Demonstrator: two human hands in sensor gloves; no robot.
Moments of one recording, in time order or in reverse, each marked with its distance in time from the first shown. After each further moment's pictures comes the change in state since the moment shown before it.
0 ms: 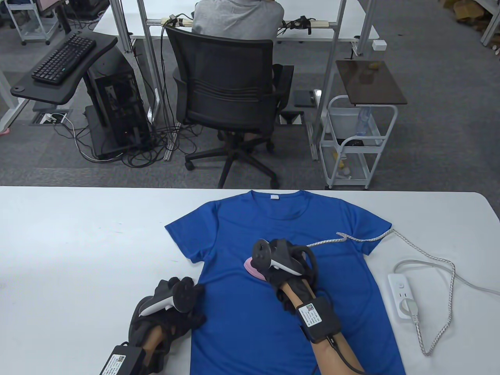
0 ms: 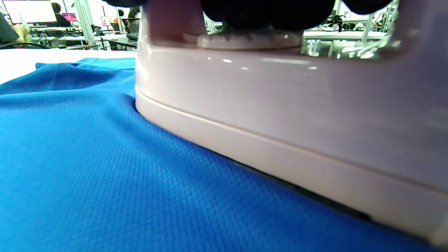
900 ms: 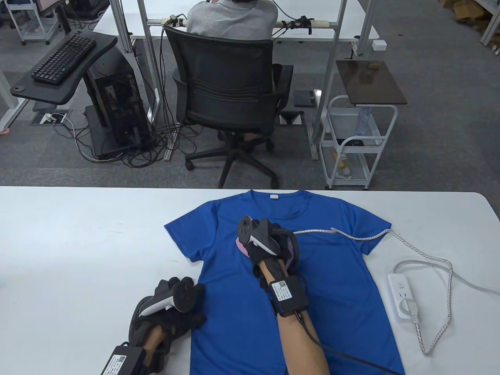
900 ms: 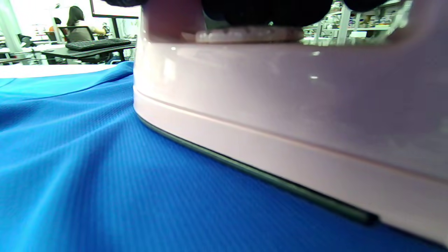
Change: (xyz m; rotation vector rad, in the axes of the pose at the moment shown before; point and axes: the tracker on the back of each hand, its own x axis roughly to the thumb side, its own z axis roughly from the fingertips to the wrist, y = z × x) left_hand 0.000 0.000 0.000 -0.001 0.004 0.000; right_hand 0.021 -0.005 -0.069 -0.042 0.236 -0.028
